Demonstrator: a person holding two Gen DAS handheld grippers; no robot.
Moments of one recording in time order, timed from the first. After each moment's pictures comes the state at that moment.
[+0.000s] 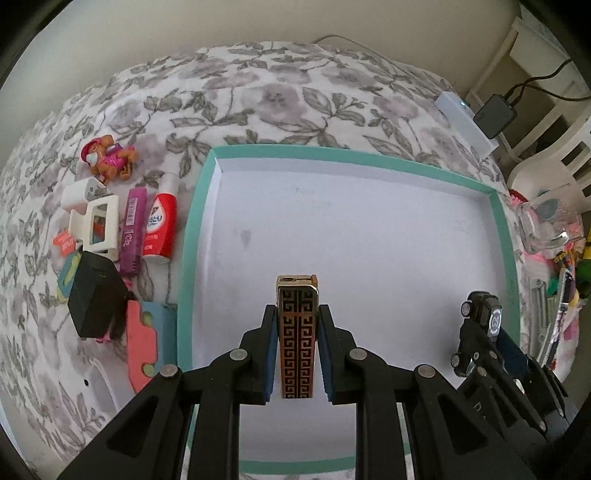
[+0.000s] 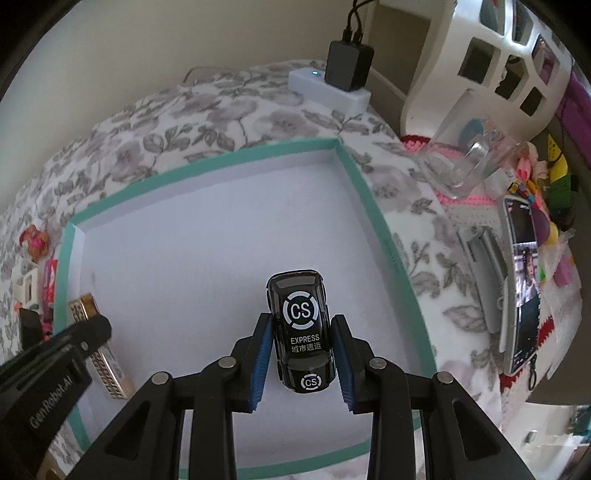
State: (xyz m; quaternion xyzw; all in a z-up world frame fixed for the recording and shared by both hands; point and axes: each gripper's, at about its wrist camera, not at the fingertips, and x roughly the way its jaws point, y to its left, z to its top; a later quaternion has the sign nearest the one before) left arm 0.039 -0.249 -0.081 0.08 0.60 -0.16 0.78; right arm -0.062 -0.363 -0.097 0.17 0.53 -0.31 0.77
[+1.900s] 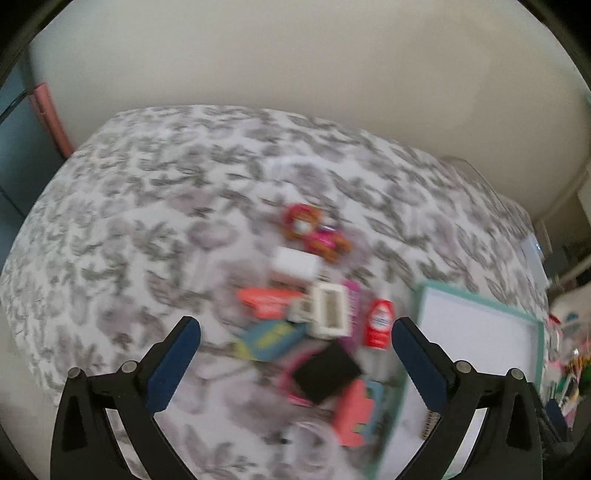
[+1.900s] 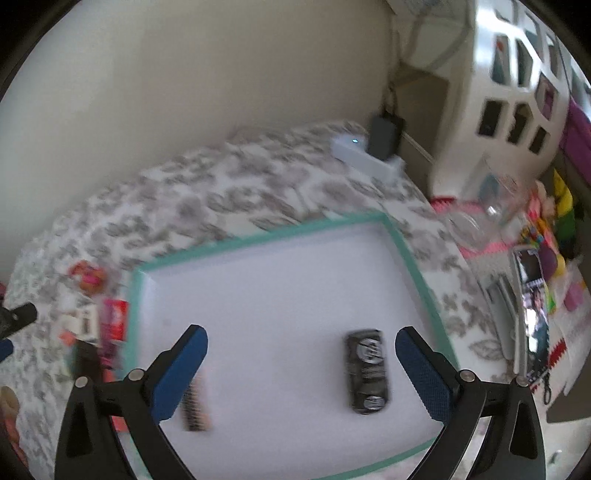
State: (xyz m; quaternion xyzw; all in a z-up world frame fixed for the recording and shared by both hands) left arm 0.095 -0.067 -0.010 -0.02 0.52 -0.02 0.85; right arm -0.038 -0.321 -0.042 0.17 0.43 -0.27 0.84
